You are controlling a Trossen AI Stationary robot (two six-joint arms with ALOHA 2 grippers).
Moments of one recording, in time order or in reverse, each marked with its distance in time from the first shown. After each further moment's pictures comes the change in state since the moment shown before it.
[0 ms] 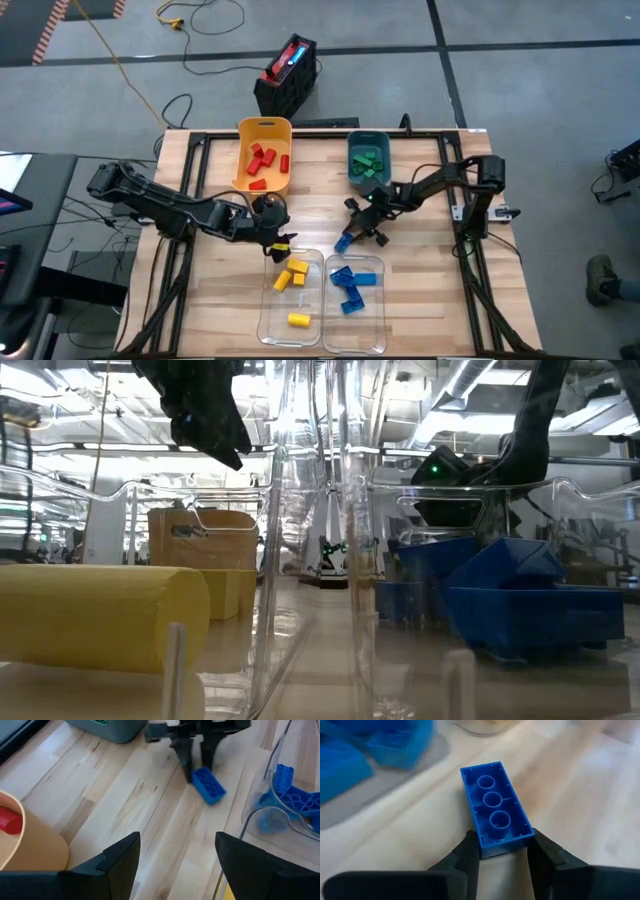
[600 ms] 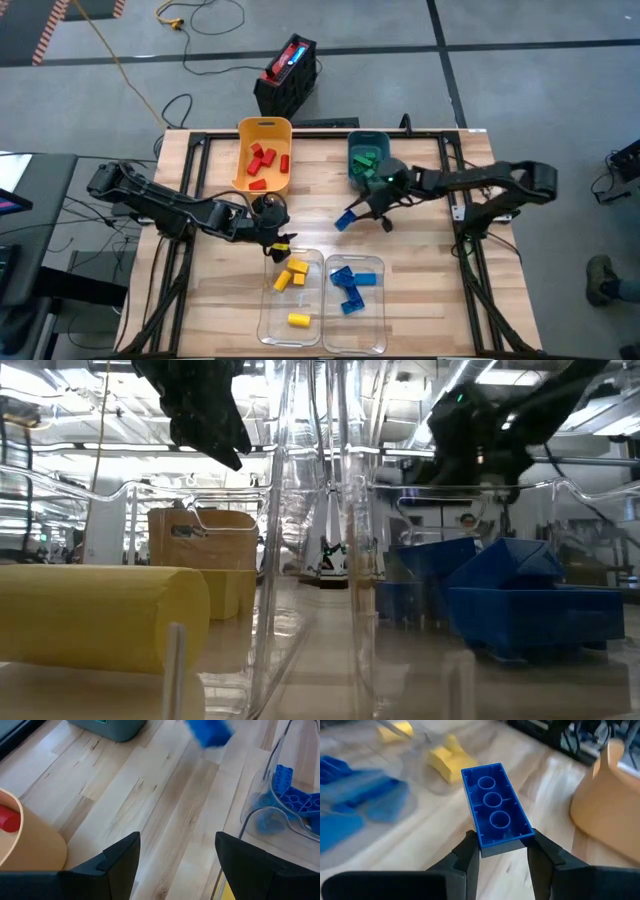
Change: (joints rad) left arm -0.001 0.000 0.000 -0.001 0.003 -0.013; right arm -0.044 -0.408 -0.001 -0.192 0.080 0.007
